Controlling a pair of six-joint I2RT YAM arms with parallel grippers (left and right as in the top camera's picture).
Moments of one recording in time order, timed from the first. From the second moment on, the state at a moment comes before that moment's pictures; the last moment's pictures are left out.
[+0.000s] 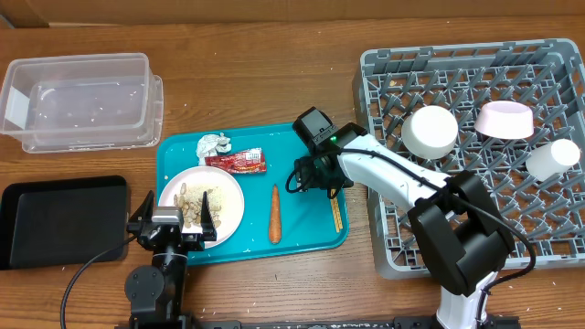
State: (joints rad) left arm 0.06 0.02 0.01 -0.07 0.07 0.03; right arm 0.63 1.99 1.35 -0.76 -0.06 0.51
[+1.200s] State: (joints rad) left arm 0.06 0.02 0.01 -0.07 0.07 0.03; right arm 0.64 2.03 1.37 -0.74 -0.08 0.56
